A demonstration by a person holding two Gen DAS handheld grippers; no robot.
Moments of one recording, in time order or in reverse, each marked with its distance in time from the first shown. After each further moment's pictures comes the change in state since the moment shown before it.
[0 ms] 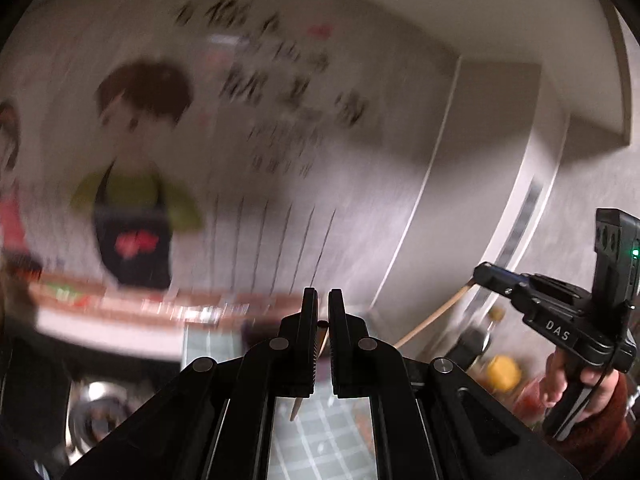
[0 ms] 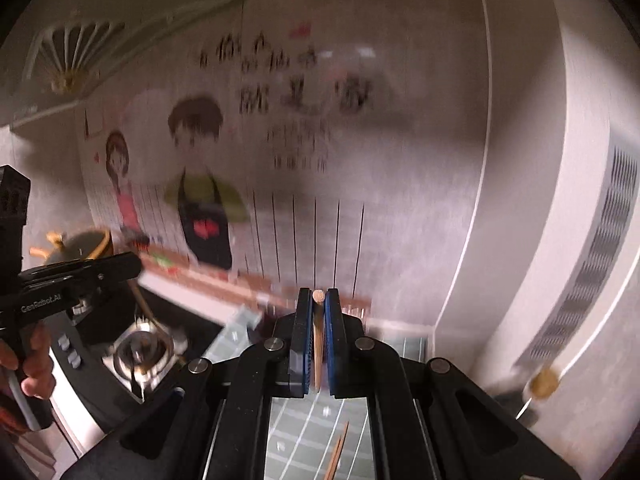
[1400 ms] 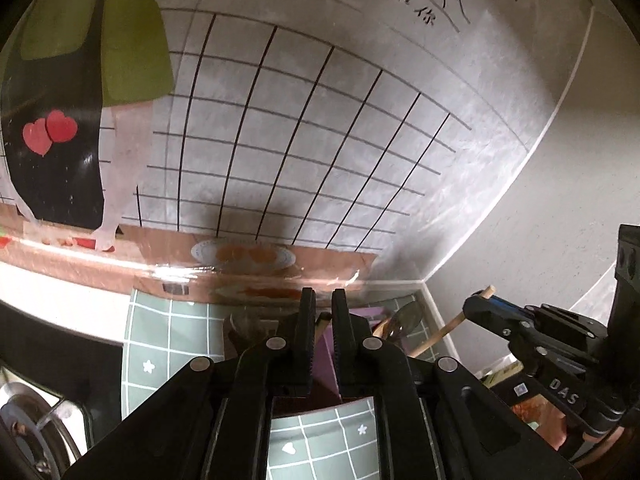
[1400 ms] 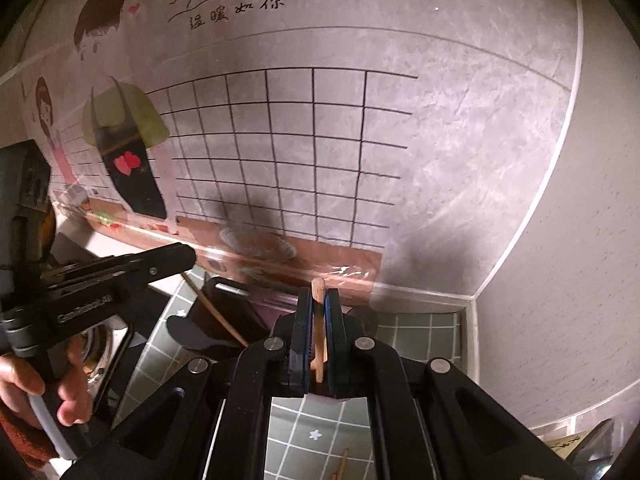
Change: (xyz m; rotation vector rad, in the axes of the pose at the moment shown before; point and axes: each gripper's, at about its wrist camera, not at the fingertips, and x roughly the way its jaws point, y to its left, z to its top) left arm 0.236 0.087 -0.059 -0.175 0.272 0.018; right arm 0.217 -0.027 -0.049 0.057 0.302 -0.010
